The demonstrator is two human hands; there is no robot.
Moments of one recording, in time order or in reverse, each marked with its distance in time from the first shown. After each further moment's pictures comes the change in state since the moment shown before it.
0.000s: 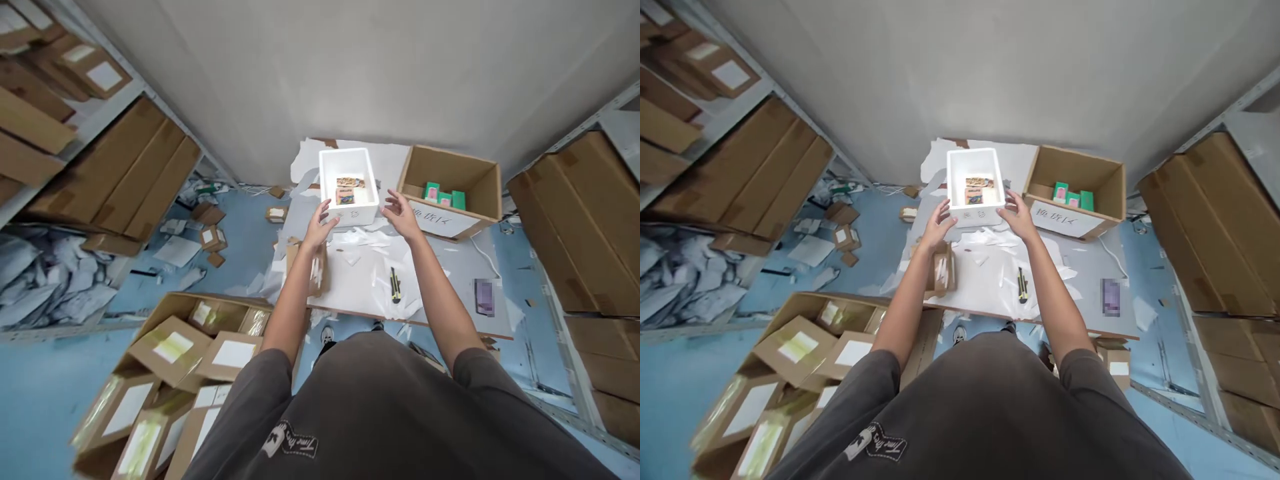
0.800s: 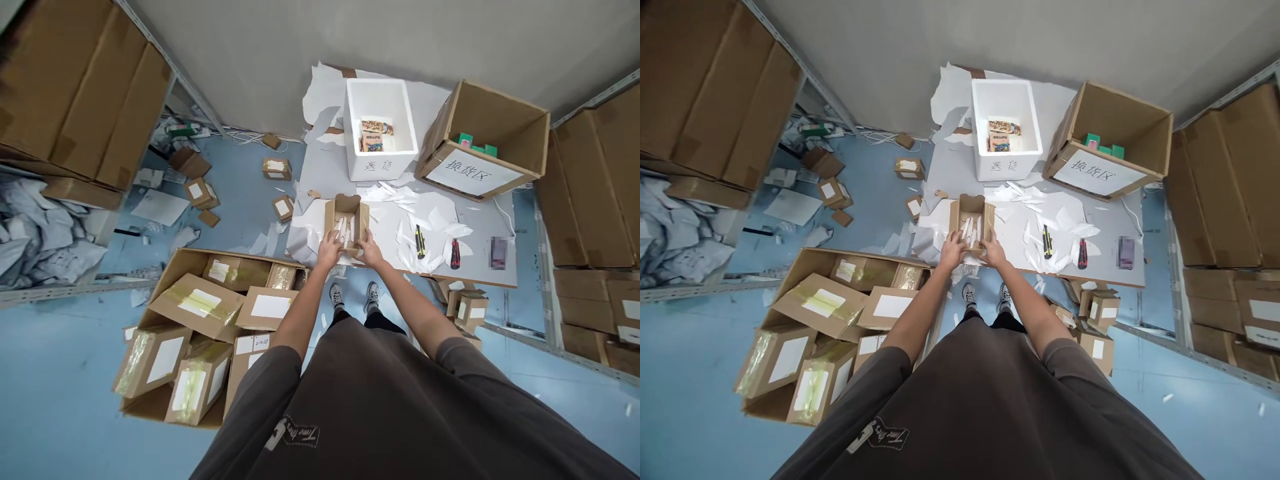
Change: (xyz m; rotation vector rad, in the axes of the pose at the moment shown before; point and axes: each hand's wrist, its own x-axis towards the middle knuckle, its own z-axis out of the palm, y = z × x) left_hand -0.230 -0.159 -0.084 0.759 -0.416 -0.138; right_hand -0.230 0.083 0.274 -0.720 -0.413 0.359
